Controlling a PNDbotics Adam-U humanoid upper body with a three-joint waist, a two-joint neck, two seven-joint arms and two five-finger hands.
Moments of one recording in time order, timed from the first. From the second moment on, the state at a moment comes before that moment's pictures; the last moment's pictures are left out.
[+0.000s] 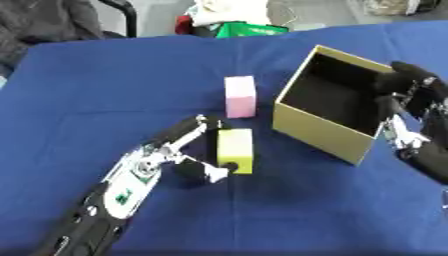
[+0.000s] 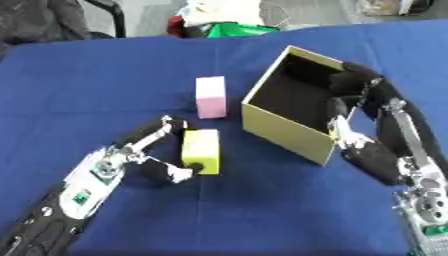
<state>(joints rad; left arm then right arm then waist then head) -0.43 0.26 -0.32 -1.46 -0.50 -0.15 -0.24 -0.25 -0.28 0.18 -1.91 0.16 -0.10 0.04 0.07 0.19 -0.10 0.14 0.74</state>
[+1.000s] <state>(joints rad) -0.91 0.32 -0.28 -1.29 -0.52 -0.14 -0.21 -0.25 -0.28 0.25 -1.91 0.14 -0.11 0.11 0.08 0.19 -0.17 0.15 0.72</state>
